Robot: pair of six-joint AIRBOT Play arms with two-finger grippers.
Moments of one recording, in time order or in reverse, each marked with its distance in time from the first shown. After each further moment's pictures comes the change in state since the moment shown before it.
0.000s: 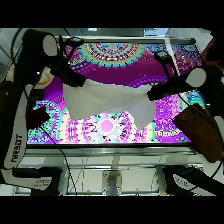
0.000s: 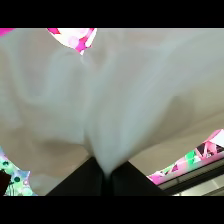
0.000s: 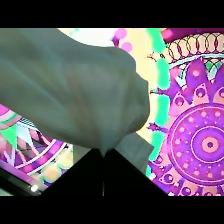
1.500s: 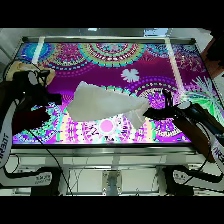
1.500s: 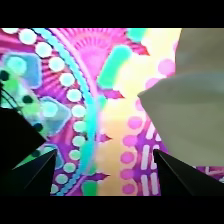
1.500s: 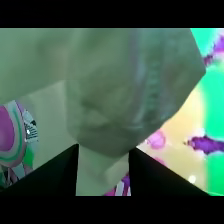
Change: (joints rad) left arm 0.417 0.099 -0.604 -0.059 0.355 -0.043; right arm -0.311 -0.158 -0.563 0.659 -0.369 -0.254
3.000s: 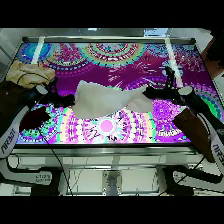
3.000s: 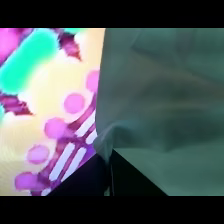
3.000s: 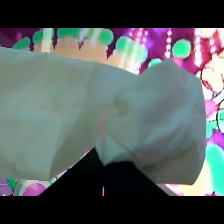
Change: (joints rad) left arm 0.007 -0.082 -0.141 -0.515 0.354 0.144; right arm 0.084 0.010 0.269 0.055 -0.140 -0.031
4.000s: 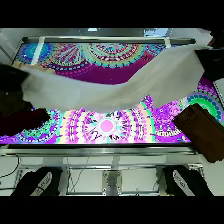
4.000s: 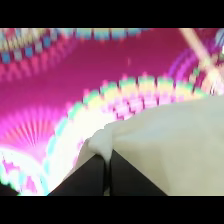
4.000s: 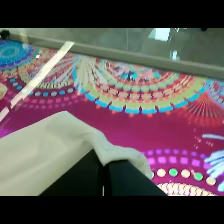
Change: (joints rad) left arm 0.000 0.668 0.439 0.212 -0.593 0.009; right arm -0.098 0.549 0.438 -0.308 0.346 0.151
